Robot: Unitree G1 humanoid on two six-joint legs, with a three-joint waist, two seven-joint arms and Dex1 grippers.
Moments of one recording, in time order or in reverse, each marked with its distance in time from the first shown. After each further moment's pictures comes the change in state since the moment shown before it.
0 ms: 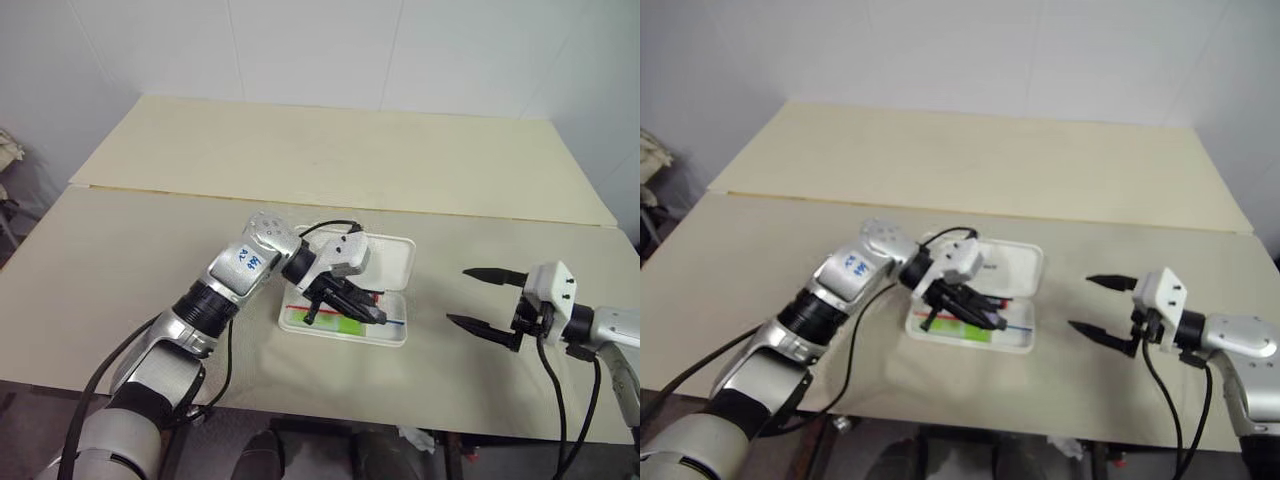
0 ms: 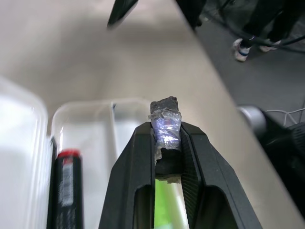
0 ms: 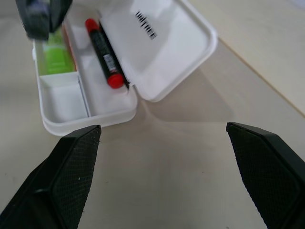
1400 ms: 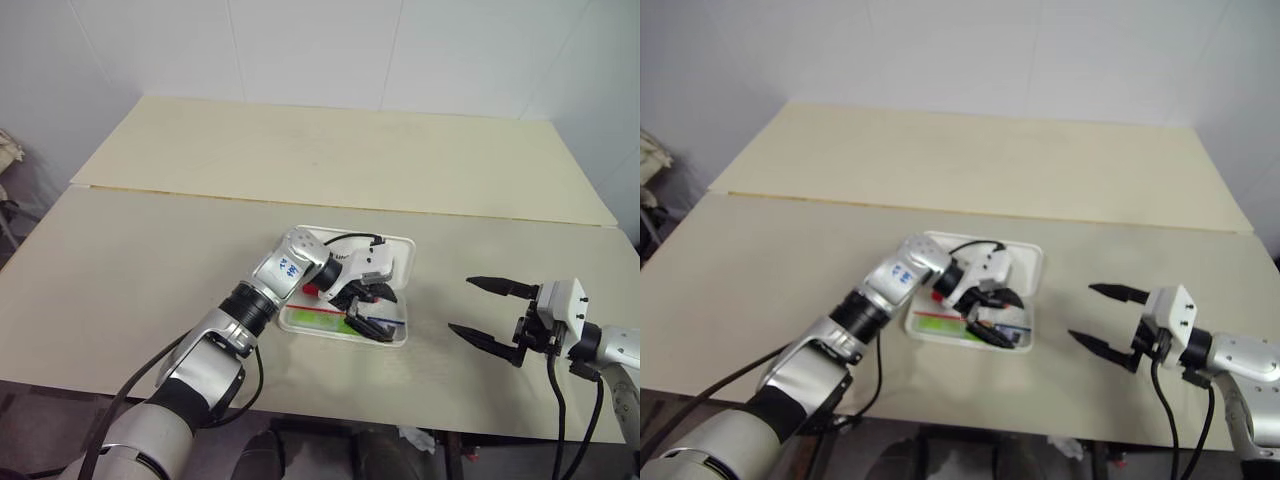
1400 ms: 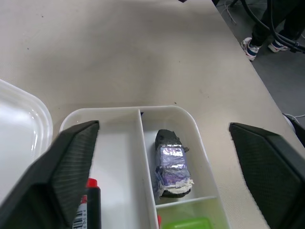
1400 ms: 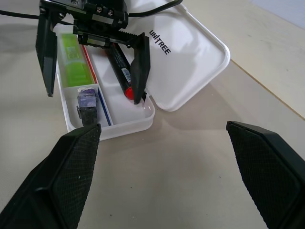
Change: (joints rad) left arm -0.046 -0.188 0.011 0.244 0.124 -0.078 0.047; right arm 0.074 0.047 -0.012 -0.044 0.041 -0.068 -0.013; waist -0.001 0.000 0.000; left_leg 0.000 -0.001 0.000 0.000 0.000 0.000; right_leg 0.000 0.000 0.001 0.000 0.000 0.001
